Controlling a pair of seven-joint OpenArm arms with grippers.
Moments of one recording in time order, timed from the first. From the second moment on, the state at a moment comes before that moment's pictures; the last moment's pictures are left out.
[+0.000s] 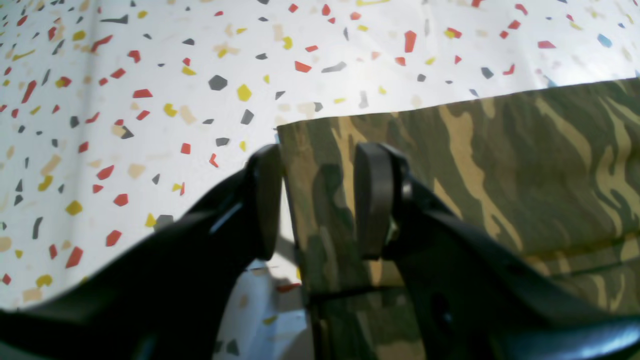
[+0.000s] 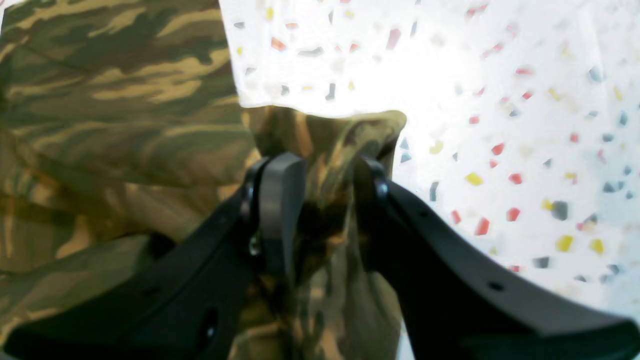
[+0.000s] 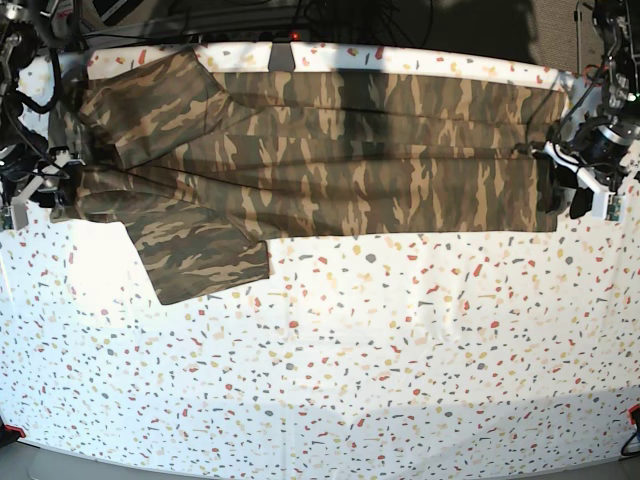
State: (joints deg) left arm 18.8 -21.6 -16.3 94.8 -21.4 -23.0 21.9; right arm -13.0 27.3 34.5 88.5 25.7 34.2 -40.9
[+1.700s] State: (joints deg) left arm 18.8 -21.4 -16.3 94.8 -26.0 -22.9 24.2; right arm 27.4 31.9 16.3 53.4 33.0 34.2 -47.0
